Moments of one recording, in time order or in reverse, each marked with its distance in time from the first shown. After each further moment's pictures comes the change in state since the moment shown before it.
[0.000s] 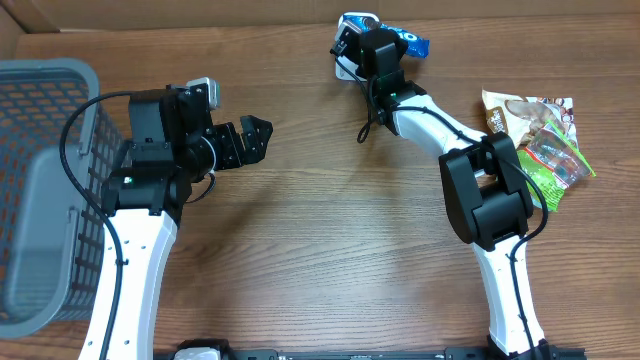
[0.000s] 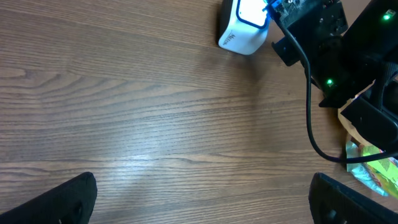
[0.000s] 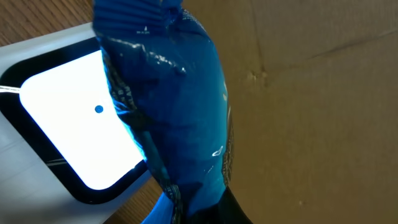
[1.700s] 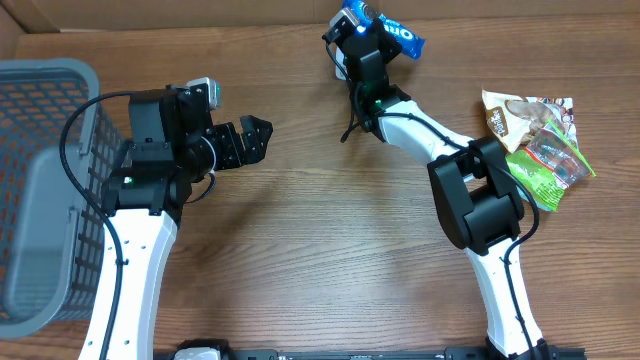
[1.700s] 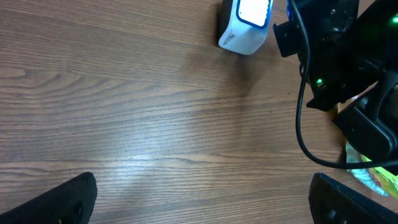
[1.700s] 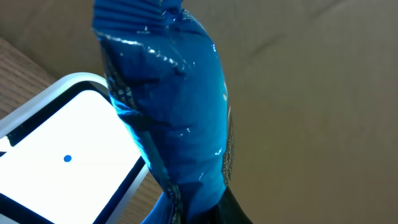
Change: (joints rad) left arm 0.000 0.000 0.000 0.000 0.000 0.000; right arm 0.063 0.000 0.000 0.130 0.181 0.155
